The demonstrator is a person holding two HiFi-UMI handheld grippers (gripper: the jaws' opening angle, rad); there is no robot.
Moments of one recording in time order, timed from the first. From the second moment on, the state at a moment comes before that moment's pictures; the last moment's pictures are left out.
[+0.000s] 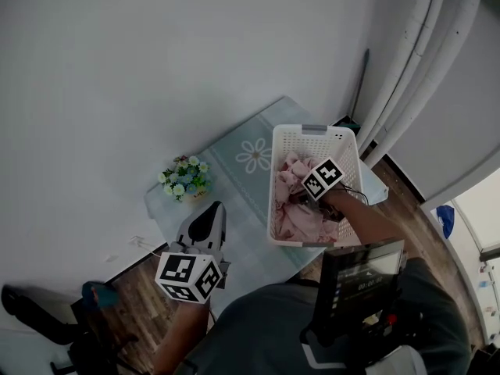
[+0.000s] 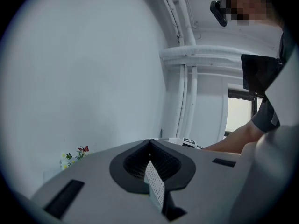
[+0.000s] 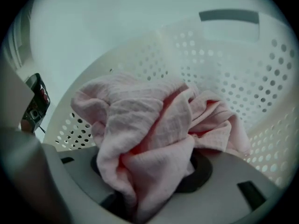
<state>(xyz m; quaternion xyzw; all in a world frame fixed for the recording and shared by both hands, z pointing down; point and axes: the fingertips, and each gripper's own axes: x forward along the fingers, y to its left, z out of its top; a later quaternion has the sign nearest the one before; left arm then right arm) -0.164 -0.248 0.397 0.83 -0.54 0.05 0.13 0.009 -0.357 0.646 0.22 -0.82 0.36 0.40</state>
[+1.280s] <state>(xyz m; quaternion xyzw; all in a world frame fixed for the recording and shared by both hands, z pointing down) -0.083 -0.236 0.339 0.91 -0.40 -0.02 0.08 0.099 -0.285 0.276 0.42 -0.90 0.12 -0.01</state>
